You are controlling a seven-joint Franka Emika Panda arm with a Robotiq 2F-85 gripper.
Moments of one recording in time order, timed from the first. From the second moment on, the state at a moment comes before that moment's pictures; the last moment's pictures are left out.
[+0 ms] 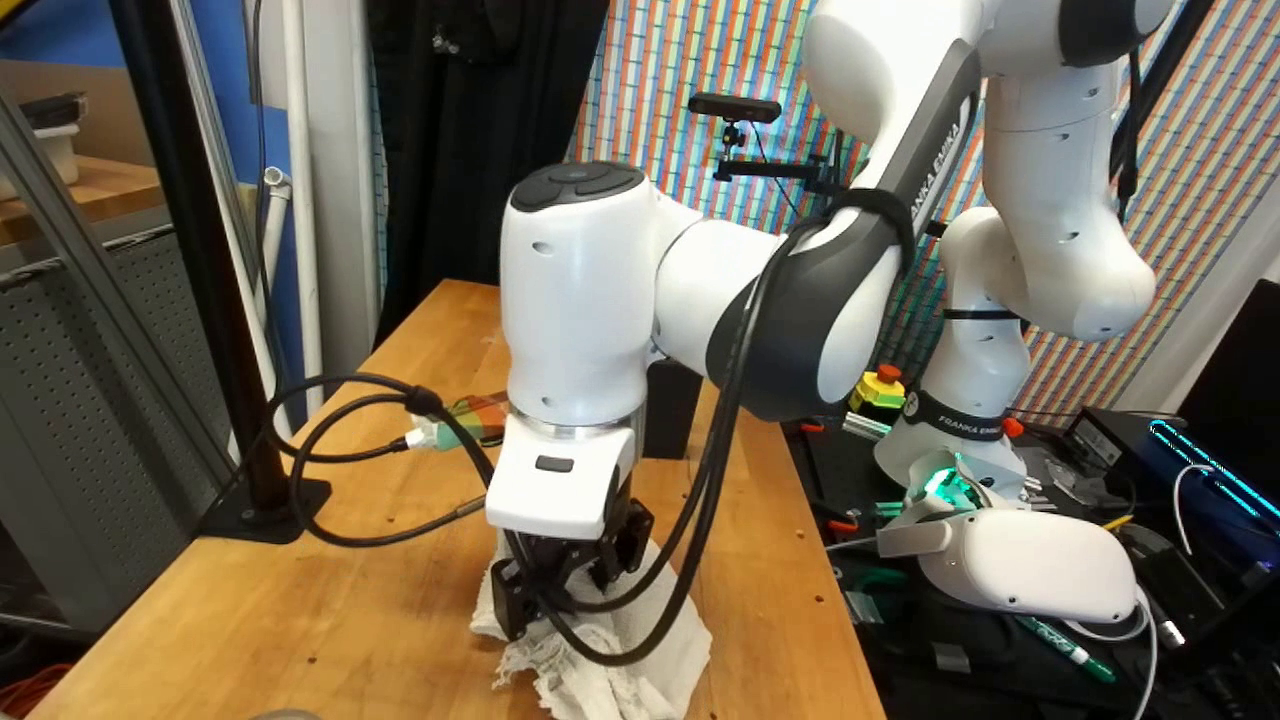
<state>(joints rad) 0.36 0.50 0.39 -1.88 -0.16 2.31 -1.55</state>
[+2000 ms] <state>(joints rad) 0.32 -0.36 0.21 -2.32 -0.31 2.08 -1.16</state>
